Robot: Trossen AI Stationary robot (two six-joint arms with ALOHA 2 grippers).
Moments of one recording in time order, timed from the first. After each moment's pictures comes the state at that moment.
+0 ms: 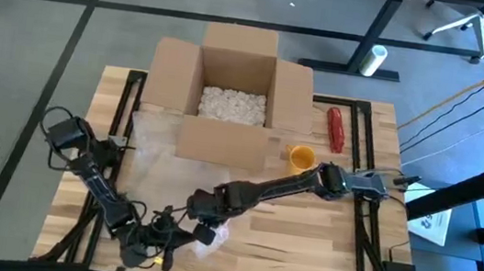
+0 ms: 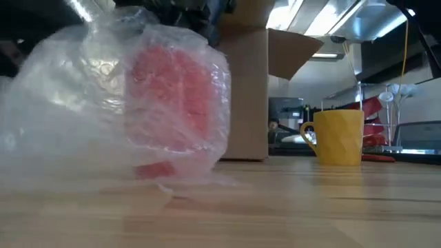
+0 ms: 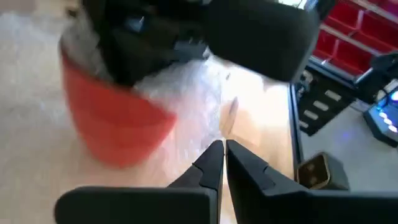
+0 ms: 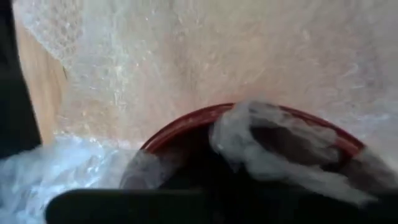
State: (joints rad) left arm -0.92 1.75 0.79 0.41 -0.97 -0.87; right arm 0.29 2.43 2.20 -0.94 -0.04 0.65
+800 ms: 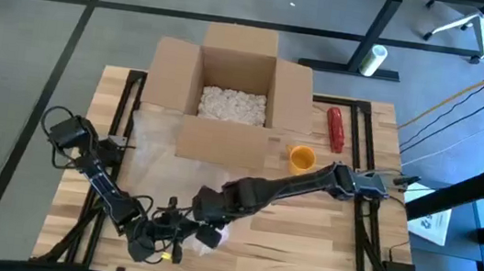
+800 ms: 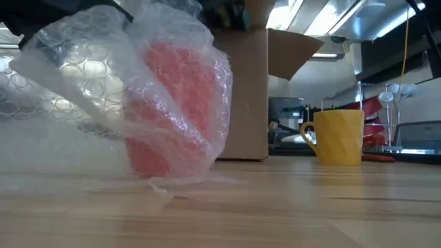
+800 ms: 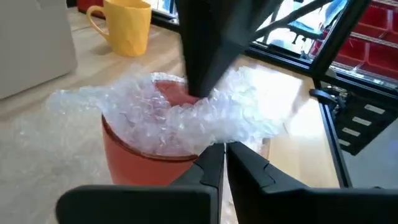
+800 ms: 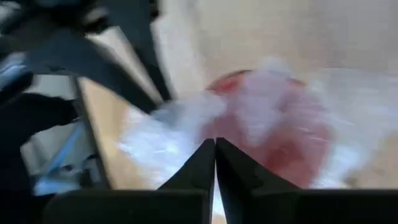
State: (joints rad) left arm -0.85 1.75 0.79 0.44 -1.06 -0.73; right arm 0.34 2.34 2.33 -1.13 0.03 0.71
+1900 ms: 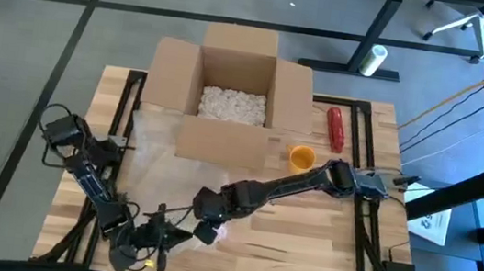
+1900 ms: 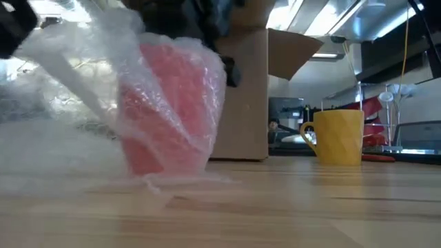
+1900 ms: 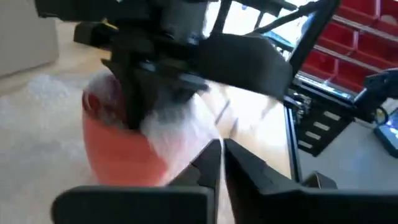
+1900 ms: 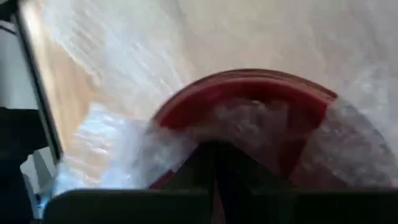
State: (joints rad) left arm -0.98 1.72 0.79 0.40 -1.13 -0.85; right arm 0.29 2.33 2.00 -0.80 -0.07 0.77
